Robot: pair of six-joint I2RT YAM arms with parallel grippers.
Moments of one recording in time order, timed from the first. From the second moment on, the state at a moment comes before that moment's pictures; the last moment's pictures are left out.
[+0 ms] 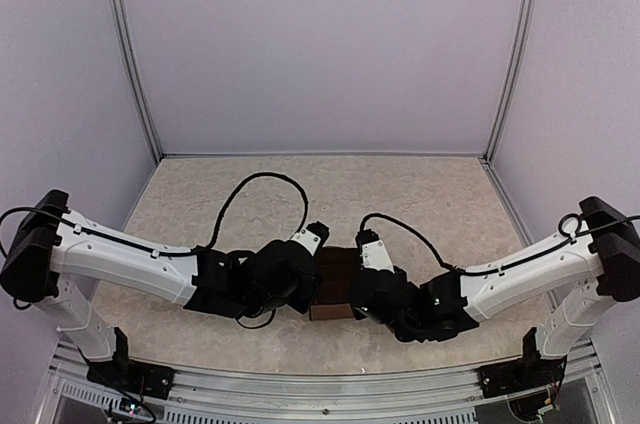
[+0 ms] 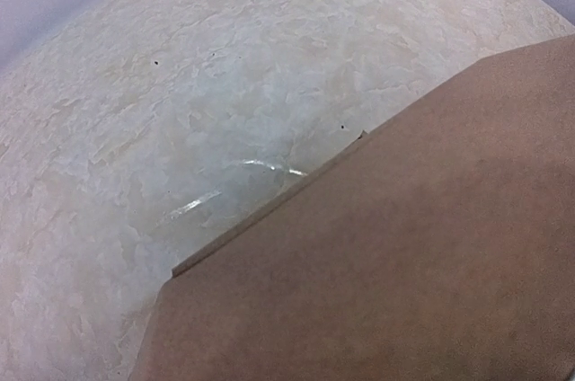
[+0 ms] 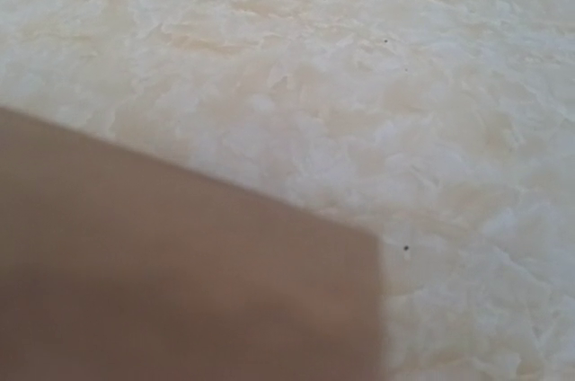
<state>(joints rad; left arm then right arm) -1.27 1.62 0.95 -0.10 -0.54 -0.39 1.35 1.59 0.81 0.00 0.82 0.67</state>
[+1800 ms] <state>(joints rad) -1.39 1.72 0.94 -0.08 -0.64 -0.58 1.47 1.19 0.56 -0.13 0.68 0.83</state>
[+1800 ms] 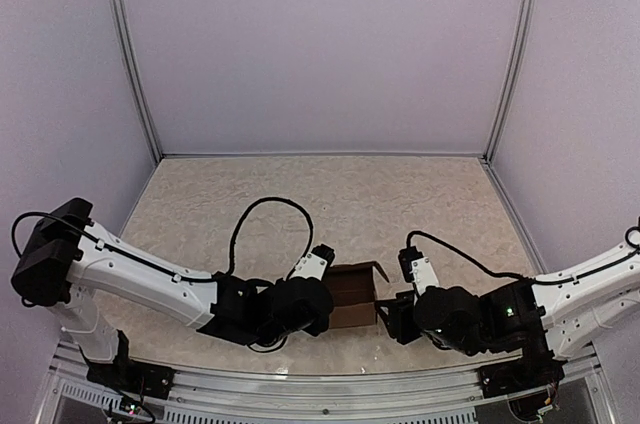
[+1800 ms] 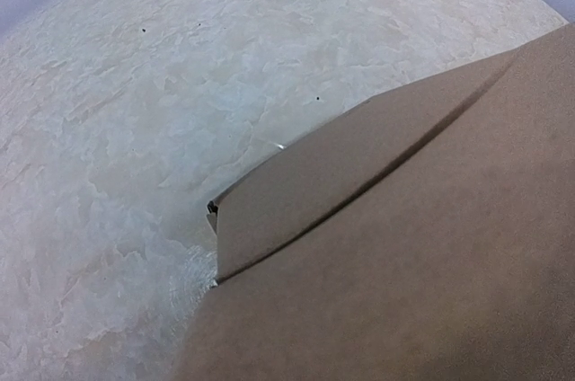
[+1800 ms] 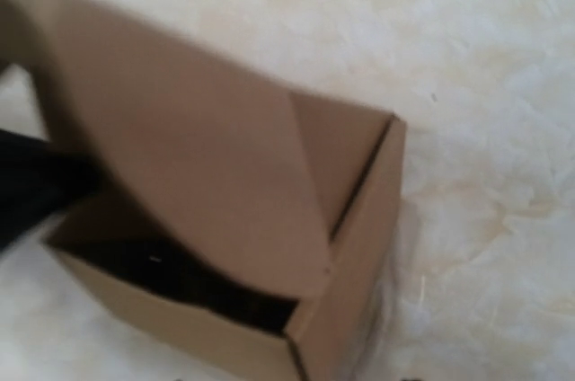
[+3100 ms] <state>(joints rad) -1.43 1.90 1.16 -0.32 -0.90 -0.62 1.11 1.43 0.96 -0.09 0.53 0.44</state>
